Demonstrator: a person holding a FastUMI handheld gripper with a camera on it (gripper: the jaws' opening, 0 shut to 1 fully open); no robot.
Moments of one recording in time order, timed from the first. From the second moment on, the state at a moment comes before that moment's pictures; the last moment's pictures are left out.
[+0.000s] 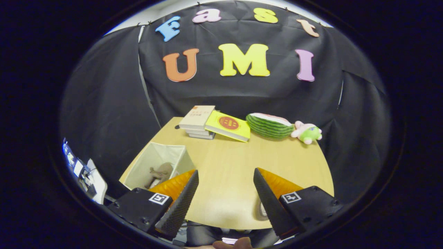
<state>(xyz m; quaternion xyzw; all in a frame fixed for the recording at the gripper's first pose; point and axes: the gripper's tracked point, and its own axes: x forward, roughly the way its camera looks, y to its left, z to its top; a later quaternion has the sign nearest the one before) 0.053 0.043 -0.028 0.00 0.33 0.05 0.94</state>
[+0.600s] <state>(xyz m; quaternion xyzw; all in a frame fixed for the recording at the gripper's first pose) 0.027 -0.079 -0.170 0.07 0.49 -0.01 0.87</state>
